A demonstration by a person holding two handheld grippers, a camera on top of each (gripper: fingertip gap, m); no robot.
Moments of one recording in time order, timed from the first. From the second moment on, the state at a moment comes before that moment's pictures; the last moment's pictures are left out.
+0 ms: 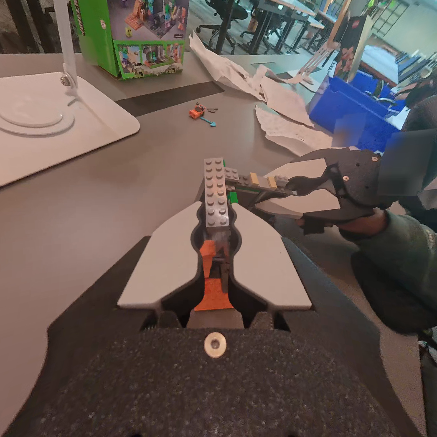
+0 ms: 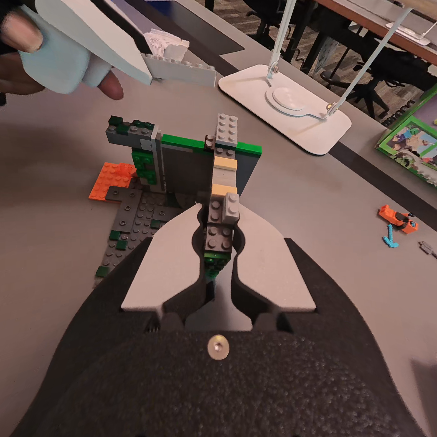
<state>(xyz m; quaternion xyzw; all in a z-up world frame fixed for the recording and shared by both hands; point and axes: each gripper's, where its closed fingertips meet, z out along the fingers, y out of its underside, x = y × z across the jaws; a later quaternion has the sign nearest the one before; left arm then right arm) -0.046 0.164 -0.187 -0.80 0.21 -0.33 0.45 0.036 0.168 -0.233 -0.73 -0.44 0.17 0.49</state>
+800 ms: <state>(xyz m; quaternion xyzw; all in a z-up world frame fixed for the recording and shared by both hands) -0.280 0.049 -0.169 -0.87 0.12 0.04 0.47 0.042 0.169 -0.233 -0.74 -0.44 0.16 0.49</state>
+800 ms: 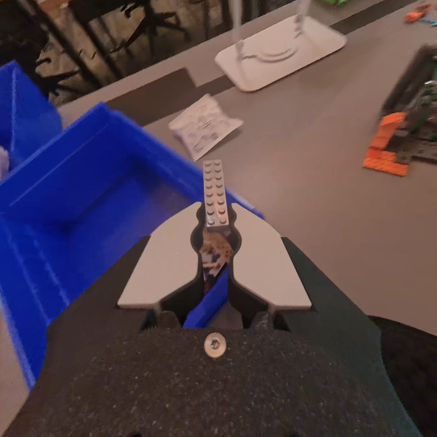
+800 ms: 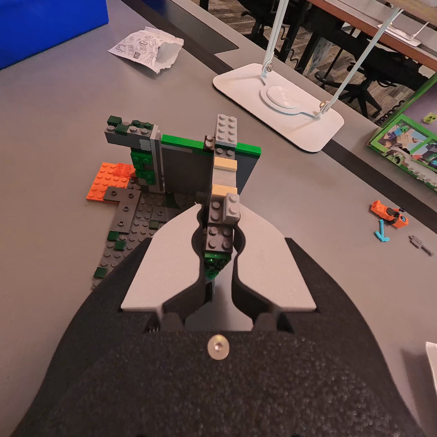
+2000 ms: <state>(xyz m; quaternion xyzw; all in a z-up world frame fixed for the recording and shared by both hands) 0.013 0.201 -0.207 -0.83 0.33 -0.19 0.40 0.046 0.173 -0.233 -0.73 -0.44 0.15 0.50</state>
